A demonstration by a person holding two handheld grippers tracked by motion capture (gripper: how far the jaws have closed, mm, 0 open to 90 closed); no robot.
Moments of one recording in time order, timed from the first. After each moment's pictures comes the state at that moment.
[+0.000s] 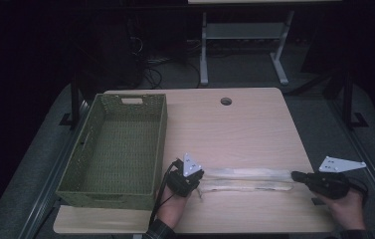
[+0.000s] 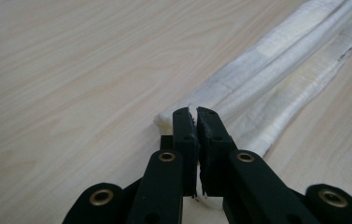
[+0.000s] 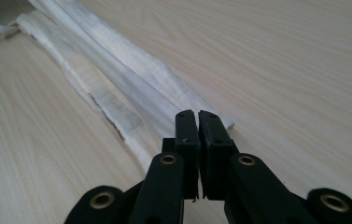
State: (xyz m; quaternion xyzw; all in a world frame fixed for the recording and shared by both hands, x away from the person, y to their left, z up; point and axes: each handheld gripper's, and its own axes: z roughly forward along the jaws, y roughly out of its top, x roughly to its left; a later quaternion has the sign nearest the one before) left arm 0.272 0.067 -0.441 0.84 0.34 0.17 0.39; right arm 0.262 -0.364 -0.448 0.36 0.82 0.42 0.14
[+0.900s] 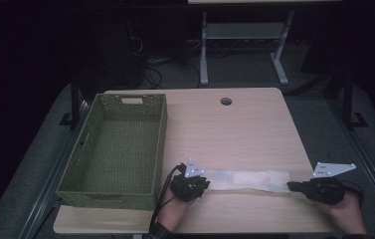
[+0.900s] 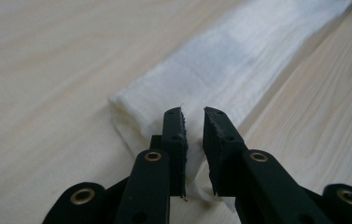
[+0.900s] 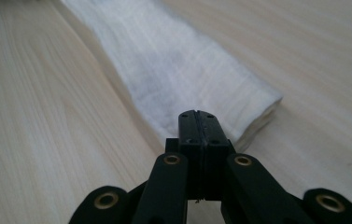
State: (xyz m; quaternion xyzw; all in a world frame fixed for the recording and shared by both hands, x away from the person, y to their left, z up) left arm 0.272 0.062 -0.457 0.86 0.33 0.09 0.38; right arm 0.259 -0.355 -0.461 0.34 0.85 0.39 0.07
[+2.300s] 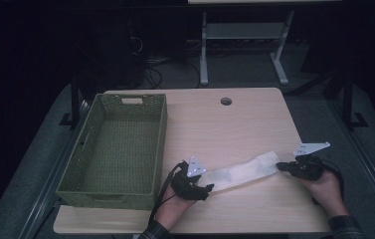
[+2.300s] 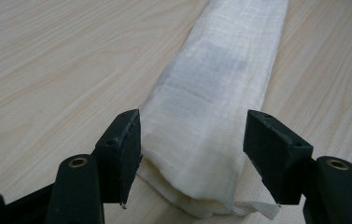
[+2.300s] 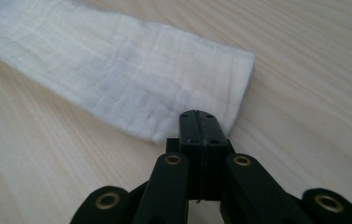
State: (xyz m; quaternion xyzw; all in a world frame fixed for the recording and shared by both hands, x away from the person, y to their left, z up) left arm 0.275 0.060 -0.448 0.87 0.31 0.11 0.38; right arm 0.329 -0.333 -0.467 0.36 0.86 0.34 0.11
